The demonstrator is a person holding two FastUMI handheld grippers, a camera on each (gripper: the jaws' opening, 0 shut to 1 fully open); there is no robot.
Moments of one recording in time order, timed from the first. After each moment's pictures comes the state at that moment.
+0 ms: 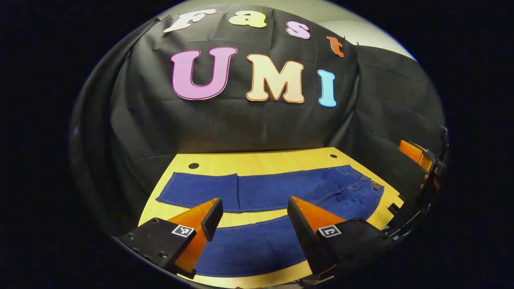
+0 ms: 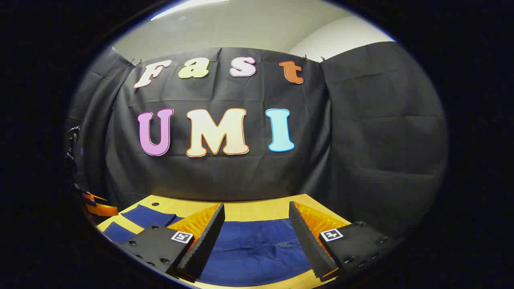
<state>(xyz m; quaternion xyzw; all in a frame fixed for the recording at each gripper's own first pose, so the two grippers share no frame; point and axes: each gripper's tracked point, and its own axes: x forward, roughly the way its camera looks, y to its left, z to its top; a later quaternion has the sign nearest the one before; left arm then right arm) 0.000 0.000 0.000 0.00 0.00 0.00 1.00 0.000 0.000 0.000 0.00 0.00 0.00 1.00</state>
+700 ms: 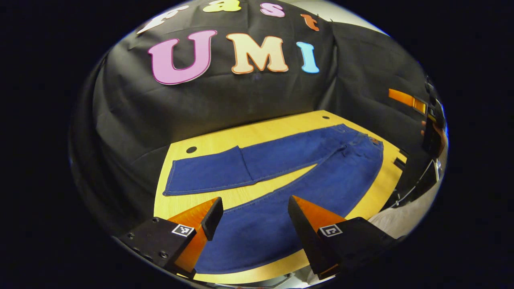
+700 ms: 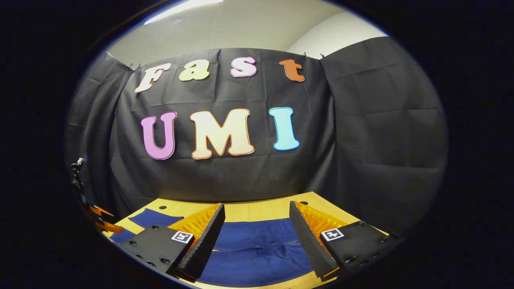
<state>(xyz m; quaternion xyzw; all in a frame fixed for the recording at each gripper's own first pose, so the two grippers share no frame) -0.013 0.049 -0.078 0.11 0.11 -0.07 0.99 -0.004 0.017 -0.003 0.02 0.00 0.02 1.00</state>
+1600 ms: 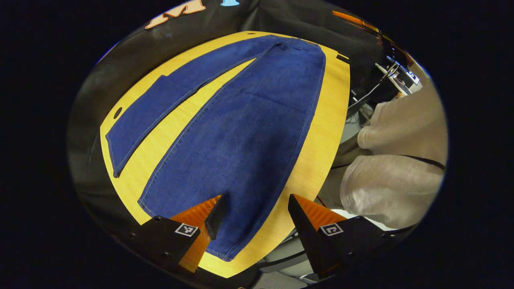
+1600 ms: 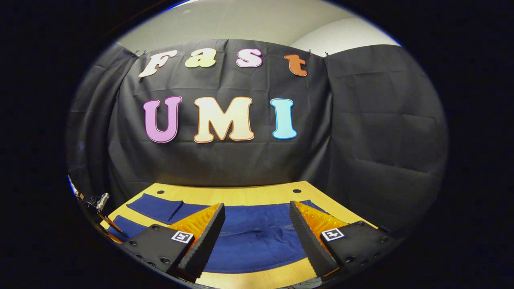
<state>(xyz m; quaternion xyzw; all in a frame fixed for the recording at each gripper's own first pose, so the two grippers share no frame) -0.067 0.106 -0.231 0.27 0.38 -0.26 0.85 -0.059 0.034 -0.026 -0.02 0.04 -0.02 1.00</state>
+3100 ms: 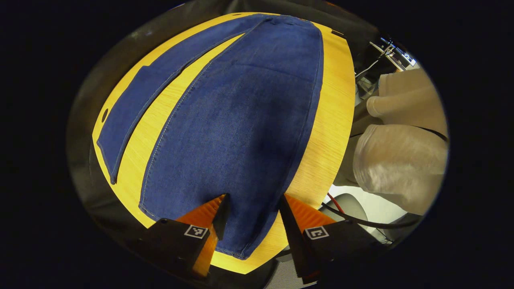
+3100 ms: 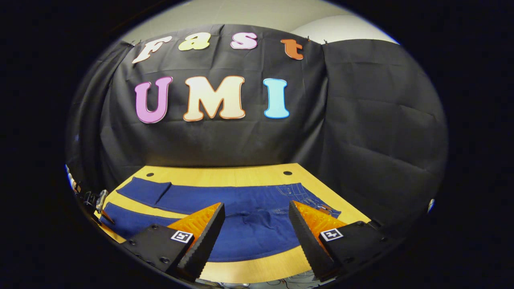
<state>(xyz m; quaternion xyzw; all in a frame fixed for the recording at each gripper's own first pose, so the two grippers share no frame) -0.068 0.123 -0.247 0.33 0.45 -0.24 0.80 -0.050 -0.010 -0.083 -0.04 0.13 -0.03 0.99</state>
